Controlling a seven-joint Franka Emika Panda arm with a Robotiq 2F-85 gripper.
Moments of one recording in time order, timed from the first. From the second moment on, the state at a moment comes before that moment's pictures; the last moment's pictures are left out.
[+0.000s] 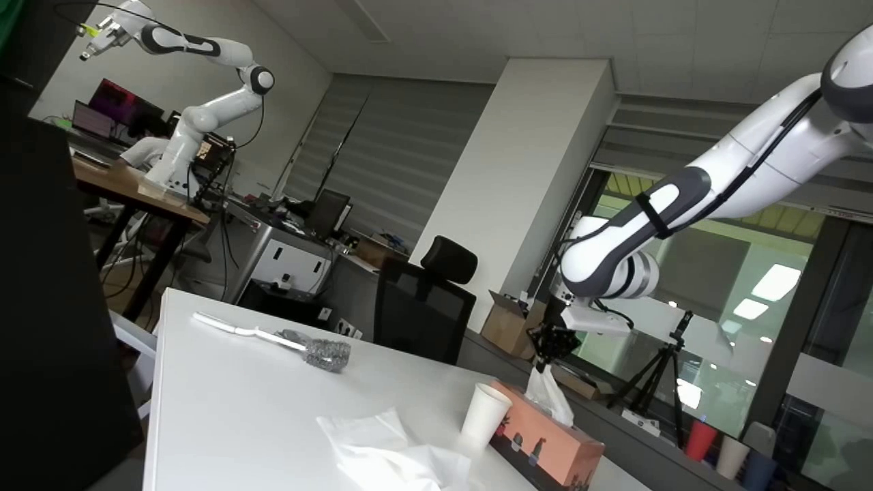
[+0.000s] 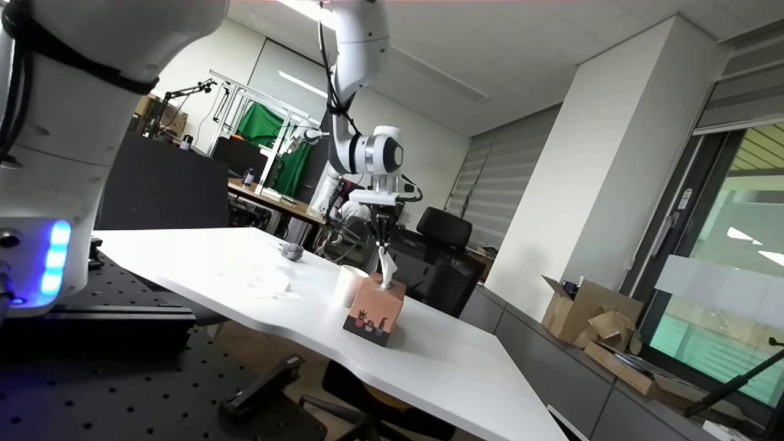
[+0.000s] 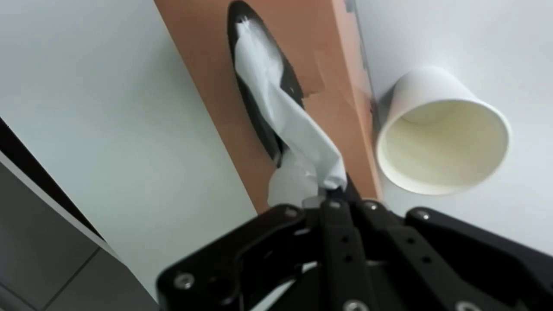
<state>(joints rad) 0.10 0.56 -0.21 -1.82 -0.28 2.66 0.17</state>
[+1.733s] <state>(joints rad) 0.43 0.76 0.12 -1.83 -0.35 2.31 -0.01</state>
